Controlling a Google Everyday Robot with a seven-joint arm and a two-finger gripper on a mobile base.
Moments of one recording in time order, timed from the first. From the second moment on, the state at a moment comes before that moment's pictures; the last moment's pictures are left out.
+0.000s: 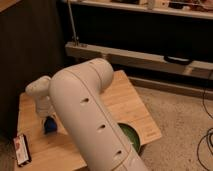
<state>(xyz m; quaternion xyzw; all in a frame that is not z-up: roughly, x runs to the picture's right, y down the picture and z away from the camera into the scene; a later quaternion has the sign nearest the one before) -0.342 0.179 0.839 -0.41 0.13 0.44 0.79</state>
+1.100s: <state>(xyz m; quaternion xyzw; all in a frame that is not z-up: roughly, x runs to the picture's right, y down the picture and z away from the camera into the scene) -0.230 0.176 0.840 -0.41 0.14 0.51 0.74</state>
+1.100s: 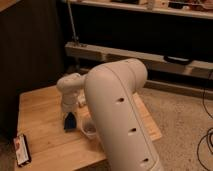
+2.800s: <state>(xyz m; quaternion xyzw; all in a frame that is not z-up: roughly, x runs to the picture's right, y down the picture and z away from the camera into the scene) -0.335 0.174 0.833 -0.40 0.12 0.42 0.80</state>
